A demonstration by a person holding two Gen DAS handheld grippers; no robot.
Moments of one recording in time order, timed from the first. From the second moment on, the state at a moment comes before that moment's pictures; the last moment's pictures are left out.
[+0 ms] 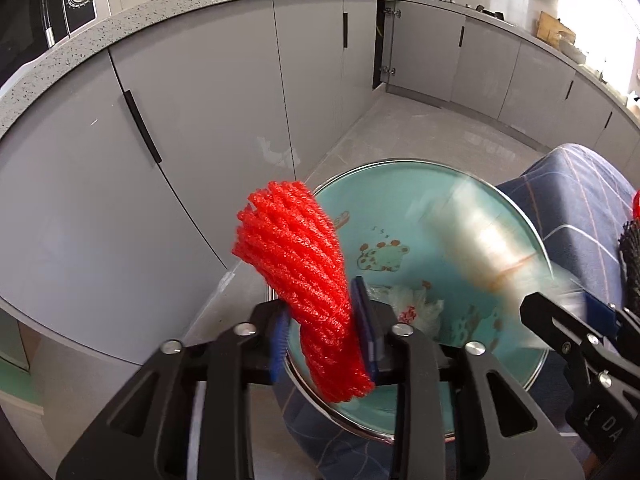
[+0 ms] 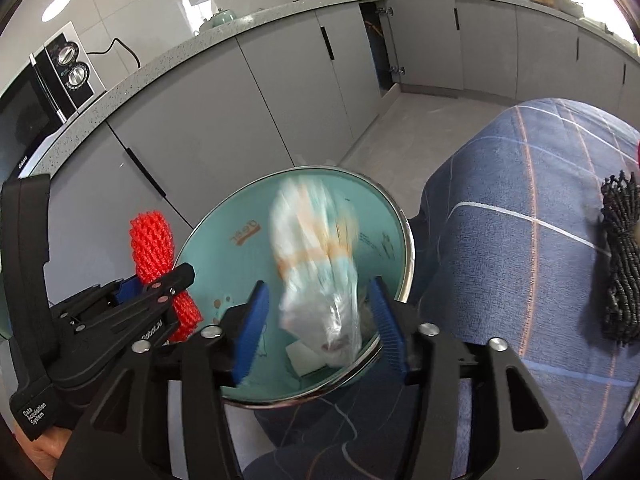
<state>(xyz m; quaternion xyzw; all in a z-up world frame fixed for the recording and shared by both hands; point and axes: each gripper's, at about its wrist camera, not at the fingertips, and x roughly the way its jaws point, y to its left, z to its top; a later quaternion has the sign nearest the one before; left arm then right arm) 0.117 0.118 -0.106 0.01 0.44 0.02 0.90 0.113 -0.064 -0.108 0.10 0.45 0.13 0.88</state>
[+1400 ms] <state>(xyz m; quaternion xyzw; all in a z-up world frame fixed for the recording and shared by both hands) 0.051 -0.020 -0.069 0.06 0.40 -0.09 0.91 -0.012 -0.238 -0.047 0.14 0.35 -0.07 0.92</state>
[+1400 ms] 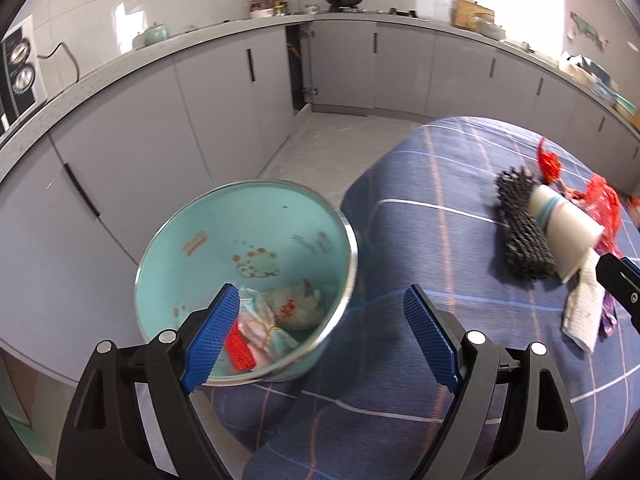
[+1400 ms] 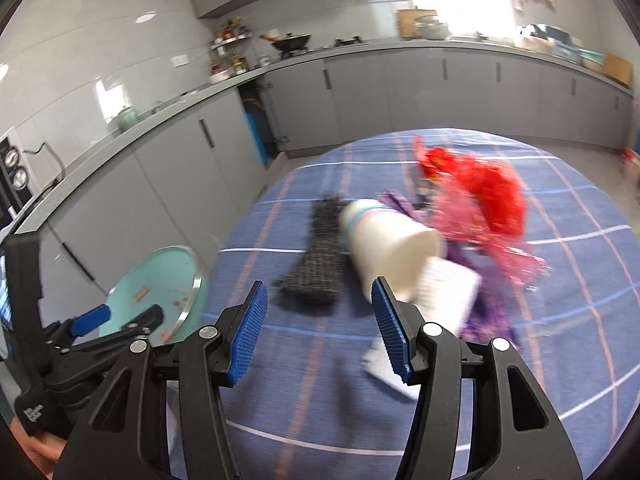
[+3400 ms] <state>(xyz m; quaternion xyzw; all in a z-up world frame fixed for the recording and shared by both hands) -0.029 -0.179 -0.086 0.15 0.40 -0.37 0.83 -0.038 -0.372 -0.093 0.21 0.41 -0.09 0.88</state>
